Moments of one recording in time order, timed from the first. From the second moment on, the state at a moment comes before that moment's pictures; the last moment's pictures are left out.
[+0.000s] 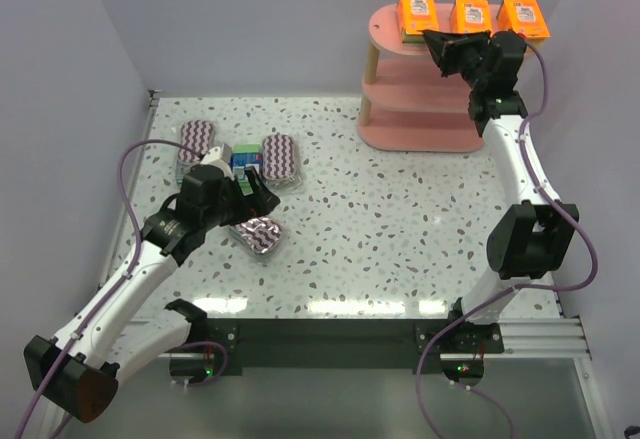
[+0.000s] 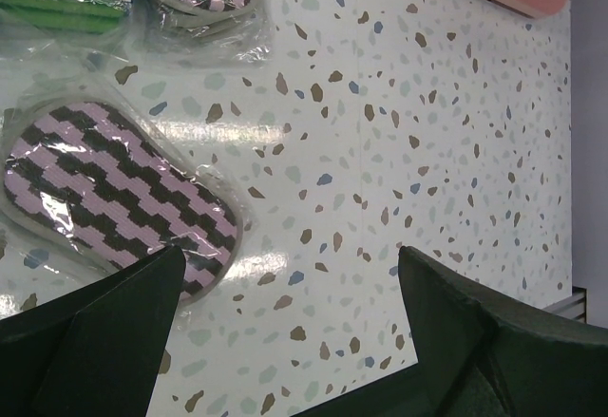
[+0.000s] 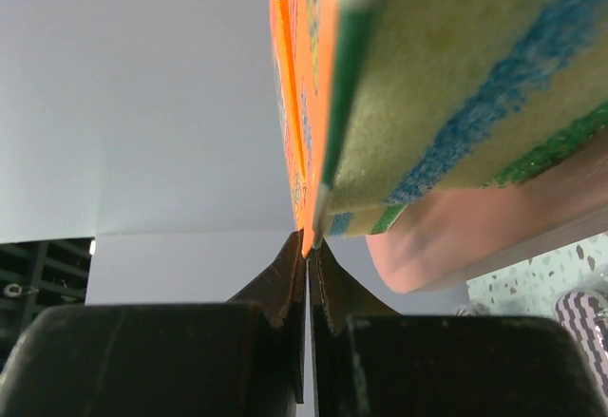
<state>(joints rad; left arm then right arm) -0.45 0.91 0.85 -0.54 0.01 -0.70 0.00 1.72 1.69 0.01 -0.28 1.53</state>
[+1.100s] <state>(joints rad) -0.41 0.96 0.84 -0.54 -0.05 -0.71 0.00 1.35 1.47 -0.20 -0.44 1.35</state>
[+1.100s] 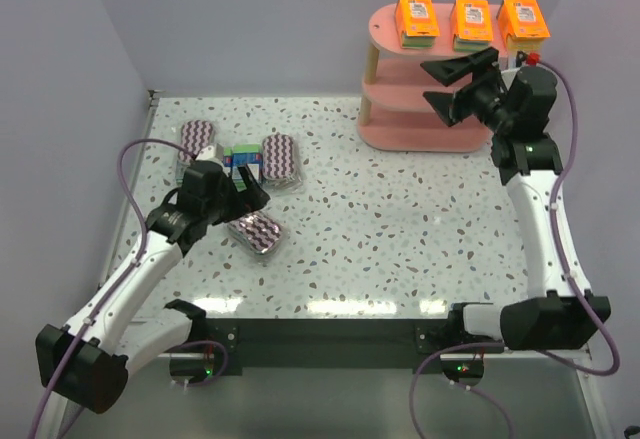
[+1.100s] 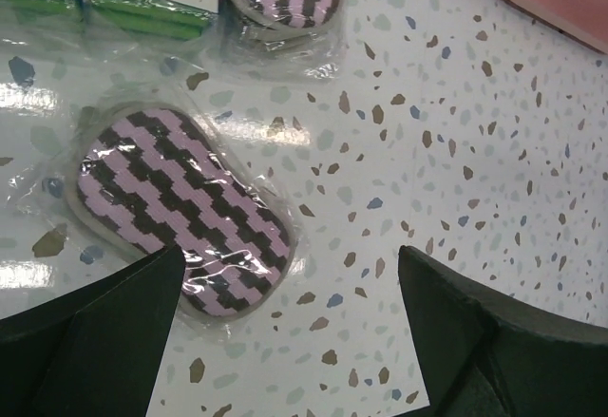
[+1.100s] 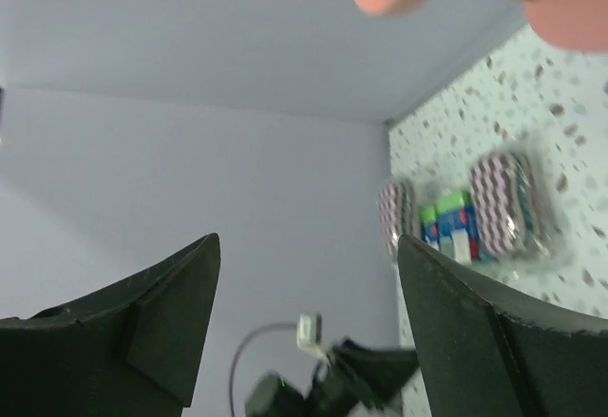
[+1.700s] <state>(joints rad) -0.13 1.15 0.53 -0.23 0.22 -0.73 0.41 1.01 0.85 -0.68 -0.41 0.90</state>
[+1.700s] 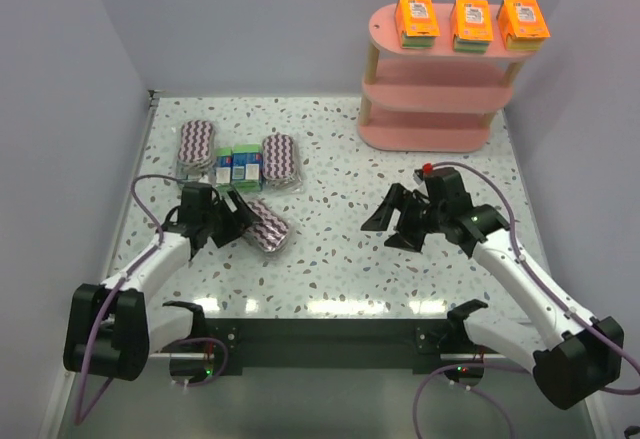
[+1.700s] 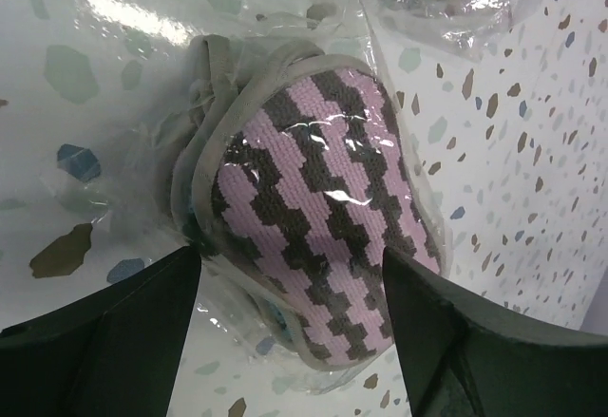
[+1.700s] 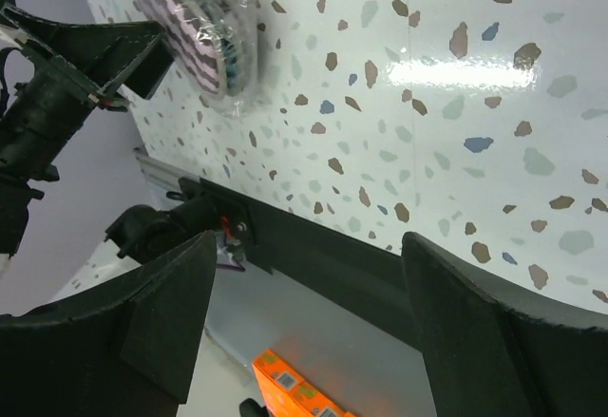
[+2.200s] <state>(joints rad) -0.34 1.28 0.42 0.09 0.31 -0.91 0.55 1.24 0.80 -0.46 -0.35 0.95</state>
